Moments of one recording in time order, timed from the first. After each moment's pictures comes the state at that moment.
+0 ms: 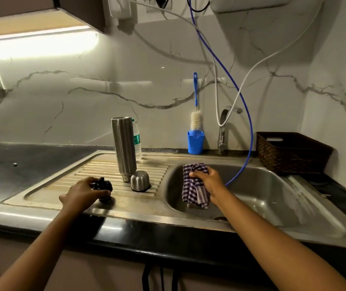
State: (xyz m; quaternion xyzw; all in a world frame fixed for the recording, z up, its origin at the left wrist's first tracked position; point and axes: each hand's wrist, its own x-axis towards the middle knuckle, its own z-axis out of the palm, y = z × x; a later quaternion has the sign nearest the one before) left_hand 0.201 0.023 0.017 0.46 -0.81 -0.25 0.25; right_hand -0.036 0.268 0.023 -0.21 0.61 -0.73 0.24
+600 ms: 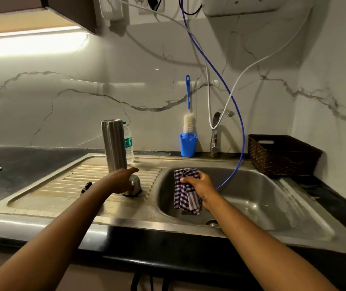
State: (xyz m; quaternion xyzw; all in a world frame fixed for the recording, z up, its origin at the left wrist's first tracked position) left_hand 0.098 0.058 0.058 0.27 -0.96 -0.10 0.03; right_hand -0.039 0.269 0.019 -0.22 0.64 -0.70 0.24
